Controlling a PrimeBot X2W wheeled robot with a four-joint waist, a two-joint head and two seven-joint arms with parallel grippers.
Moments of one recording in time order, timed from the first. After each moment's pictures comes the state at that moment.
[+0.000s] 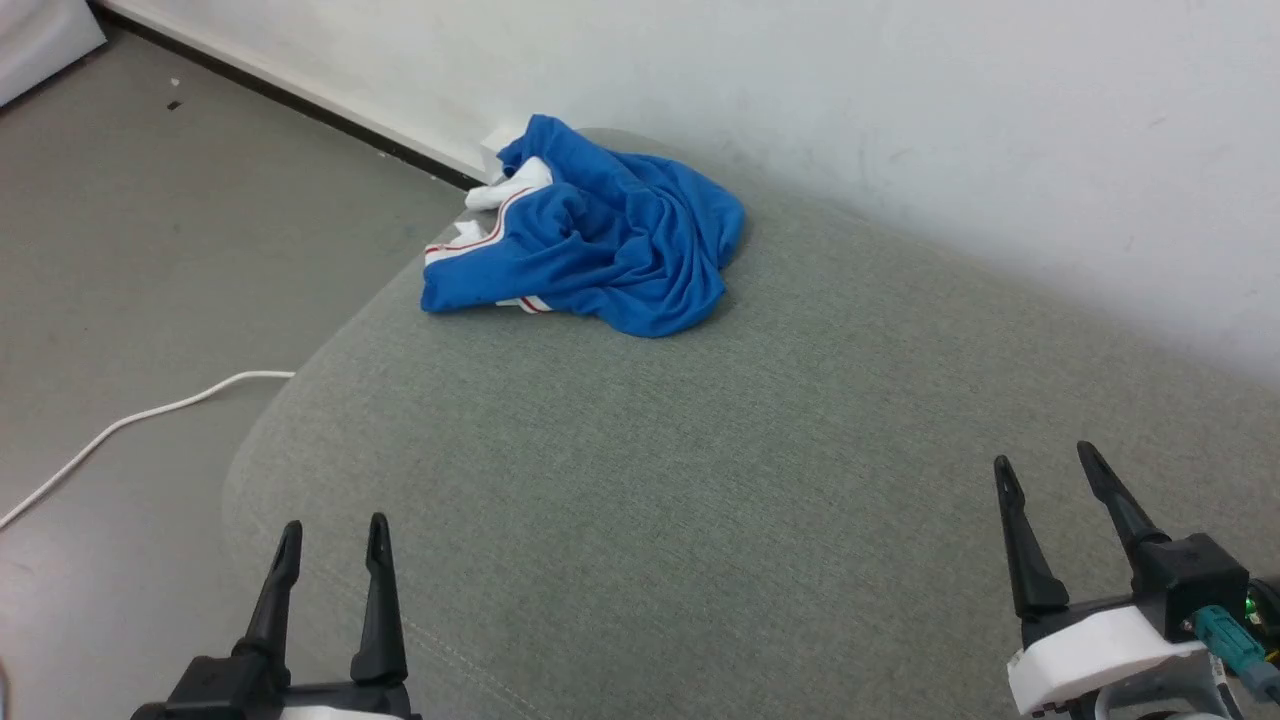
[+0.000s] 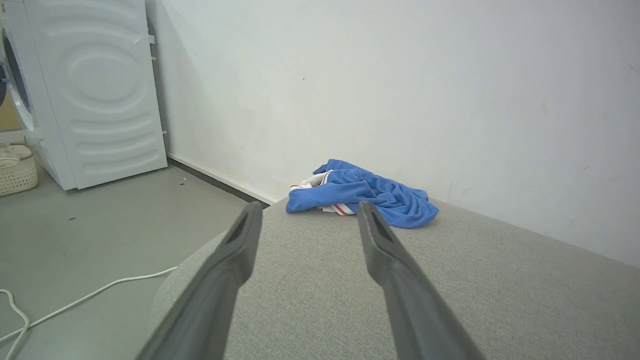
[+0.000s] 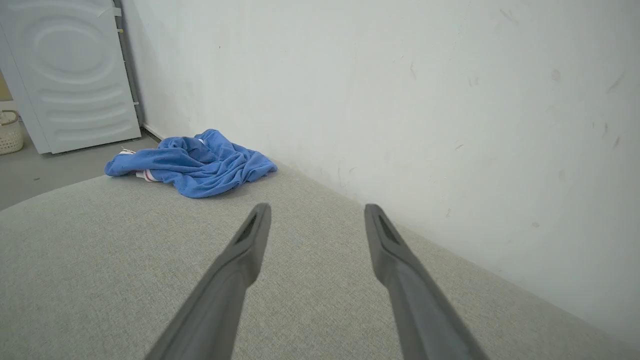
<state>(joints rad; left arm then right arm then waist) 0.21 0.07 0.00 -0.14 -0.17 0.02 -0.23 0.09 -0.05 -0.05 -0.06 -0.03 0.13 -0.11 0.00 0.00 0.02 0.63</state>
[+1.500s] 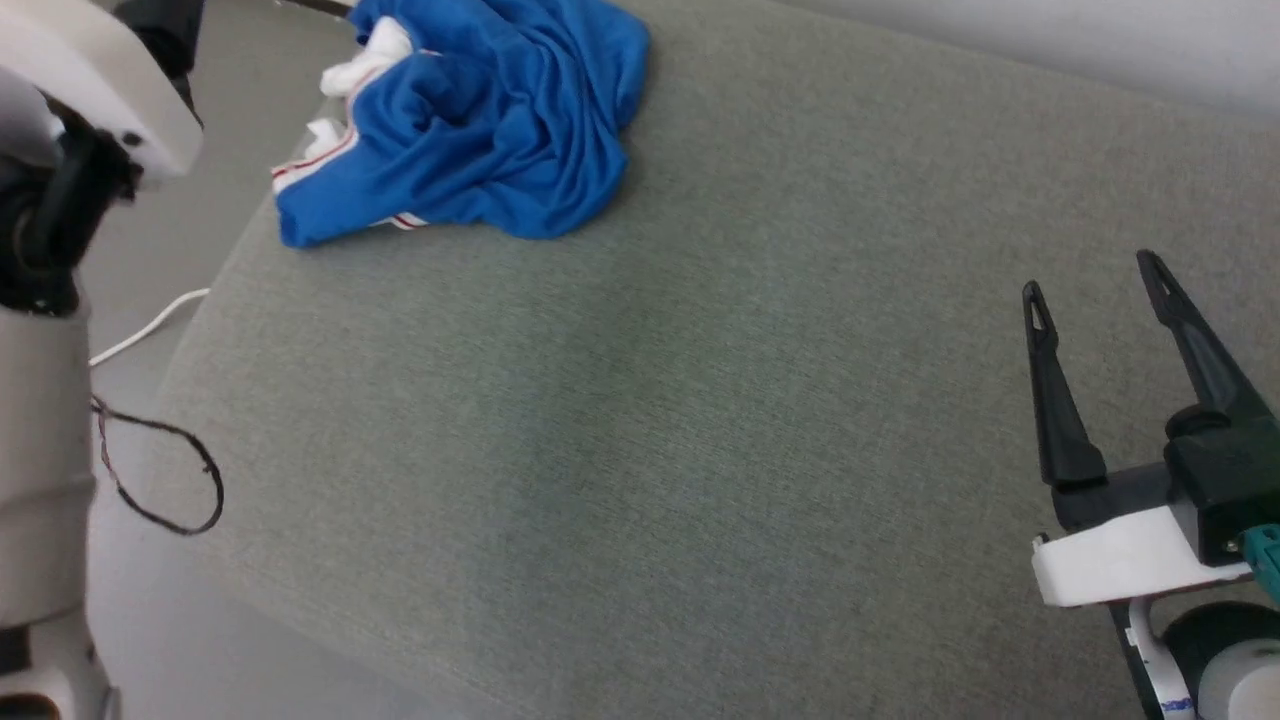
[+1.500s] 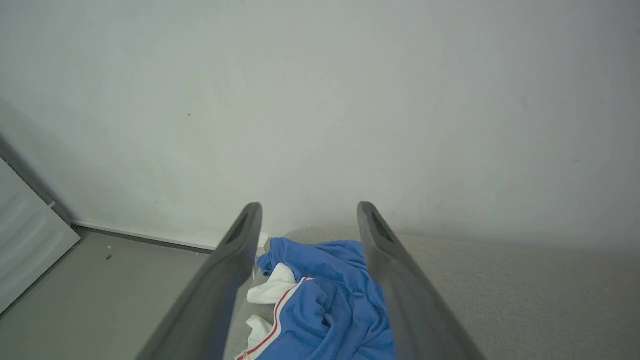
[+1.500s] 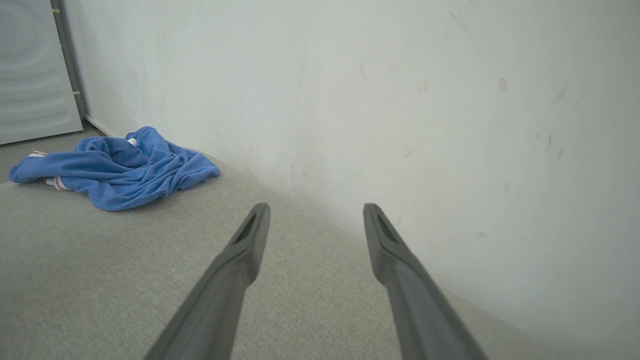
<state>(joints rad) -0.86 0.42 -0.05 0.19 -0.50 -0.12 0.41 -0.05 -0.06 0.02 -0.46 -0.22 0.13 0.14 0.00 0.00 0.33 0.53</state>
